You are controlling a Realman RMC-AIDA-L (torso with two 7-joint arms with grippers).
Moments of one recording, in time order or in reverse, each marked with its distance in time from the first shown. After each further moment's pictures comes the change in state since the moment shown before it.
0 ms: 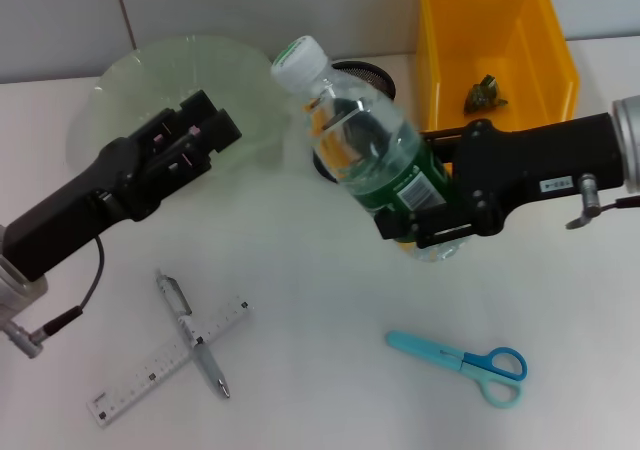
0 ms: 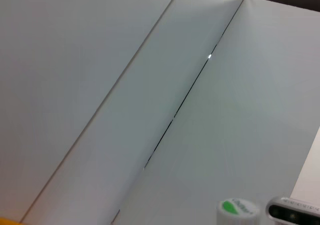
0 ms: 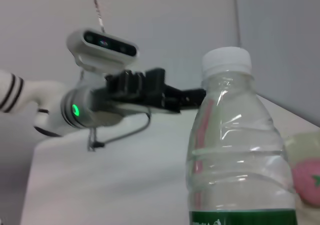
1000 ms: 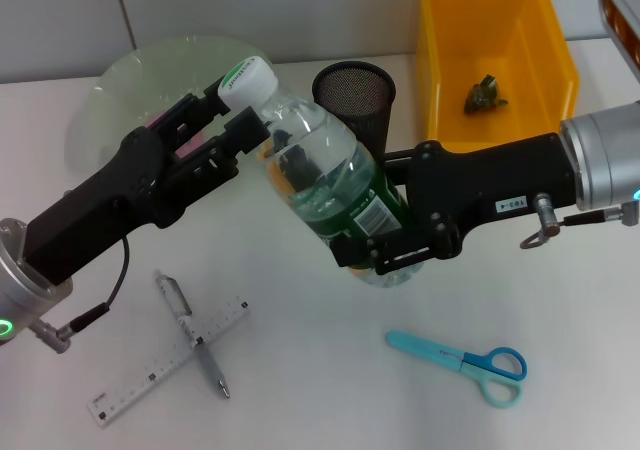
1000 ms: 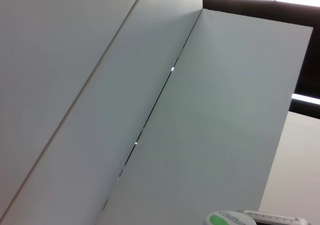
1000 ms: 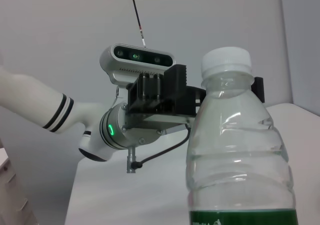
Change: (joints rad) left arm -0.069 -0.009 0.012 -0.123 -0.040 0.096 0.160; right arm 0.065 -0.001 -0.049 0.172 0.064 0.001 -0.081
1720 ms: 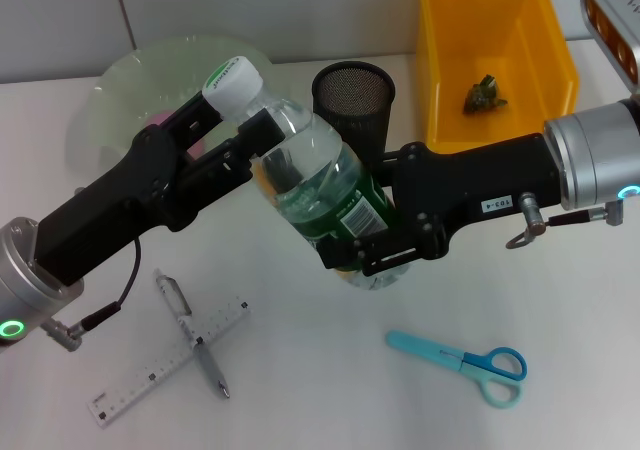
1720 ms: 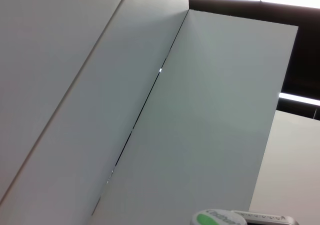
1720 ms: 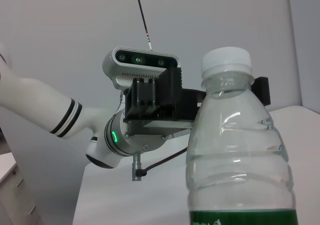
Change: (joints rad) left arm -0.034 0.000 -0.002 -0.052 0.002 0.028 0.053; right arm 0.029 0.001 0.002 0.049 0.002 0.003 -0.012
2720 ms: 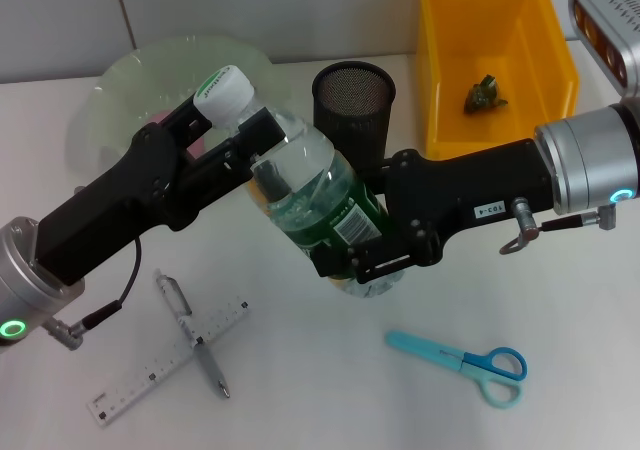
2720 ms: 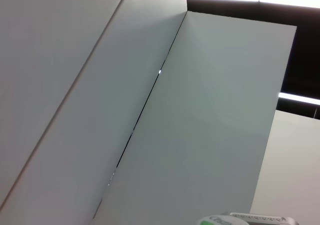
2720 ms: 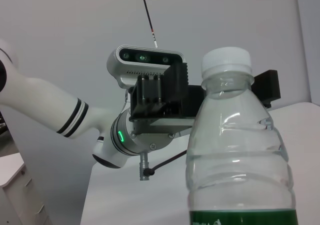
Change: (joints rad) left arm -0.007 0.000 -0.005 -0.014 0.000 0.005 0.024; right arm 0.013 0.000 -0.011 0.025 0.001 -0.001 0.000
